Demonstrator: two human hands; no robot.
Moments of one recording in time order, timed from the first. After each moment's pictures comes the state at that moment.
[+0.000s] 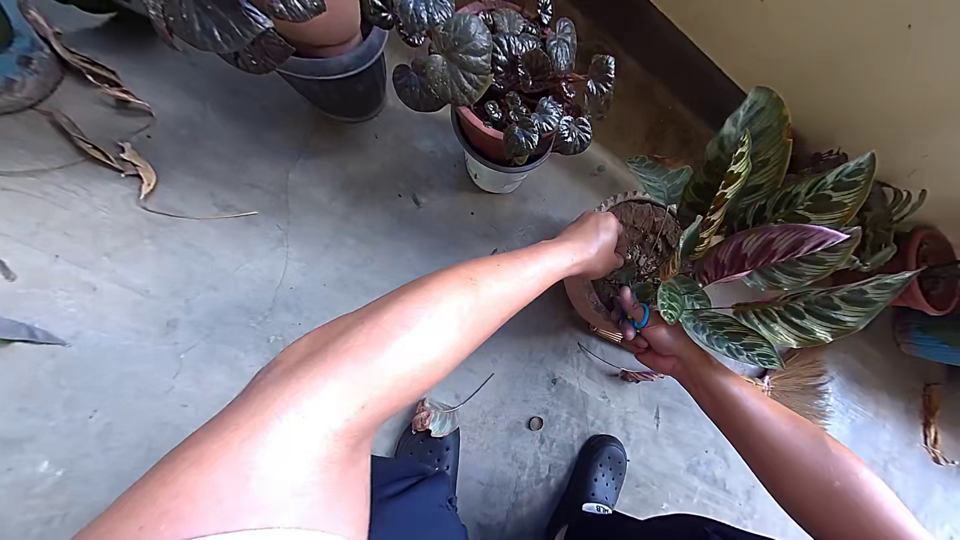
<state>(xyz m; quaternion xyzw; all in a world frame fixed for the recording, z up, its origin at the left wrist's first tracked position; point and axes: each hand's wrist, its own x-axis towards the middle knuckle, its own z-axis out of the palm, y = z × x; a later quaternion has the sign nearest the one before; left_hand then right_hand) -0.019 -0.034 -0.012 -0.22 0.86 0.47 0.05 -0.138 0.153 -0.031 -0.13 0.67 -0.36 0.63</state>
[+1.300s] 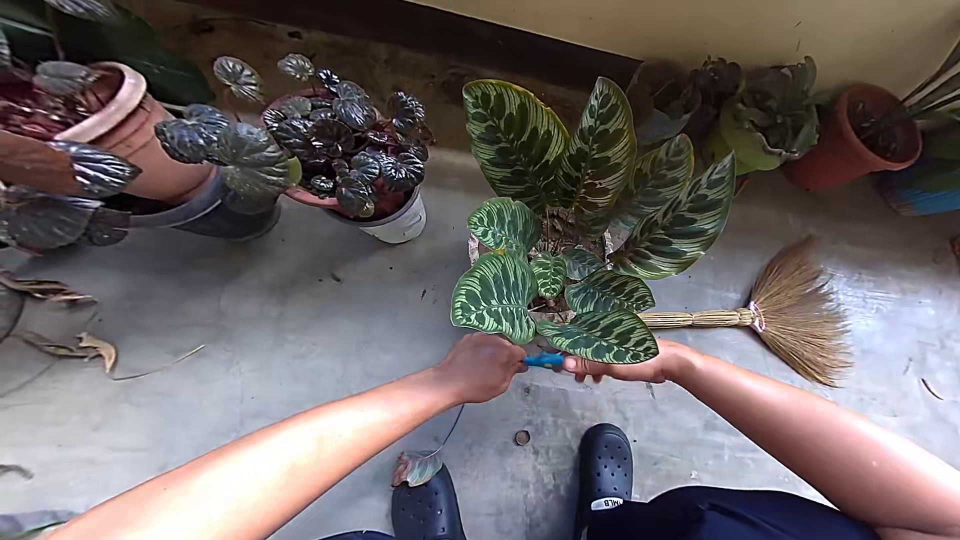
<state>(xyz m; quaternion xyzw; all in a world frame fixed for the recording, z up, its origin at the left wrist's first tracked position) 0.027 0.076 -0.036 -0.05 0.92 0.32 0.21 -0.176 0.232 0.008 -0.43 0.61 -0.18 0.65</state>
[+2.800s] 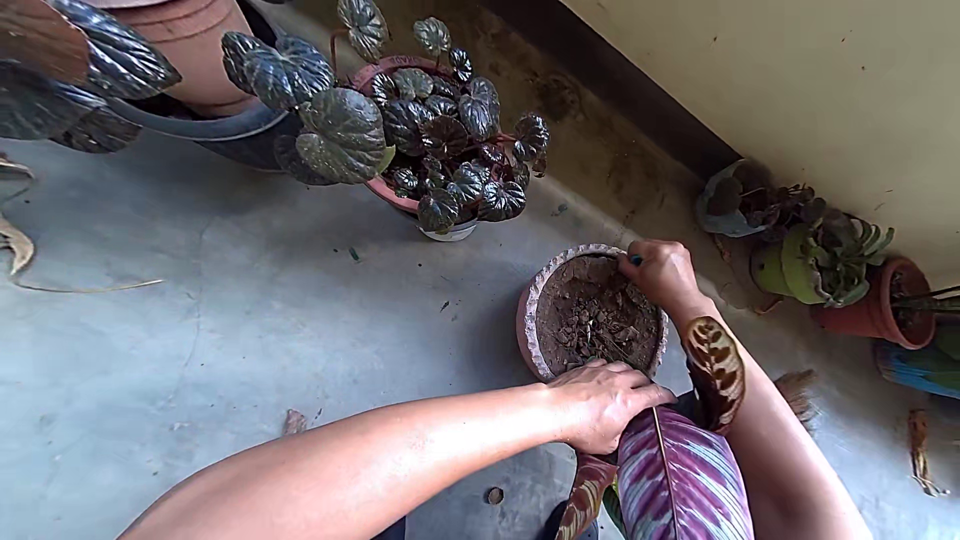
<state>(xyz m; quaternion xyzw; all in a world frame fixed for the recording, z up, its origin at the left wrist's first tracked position) -0.062 0.046 -0.022 0.06 0.86 0.50 0.03 -0.295 0.023 -0.036 -0.65 0.76 -0.04 0.08</state>
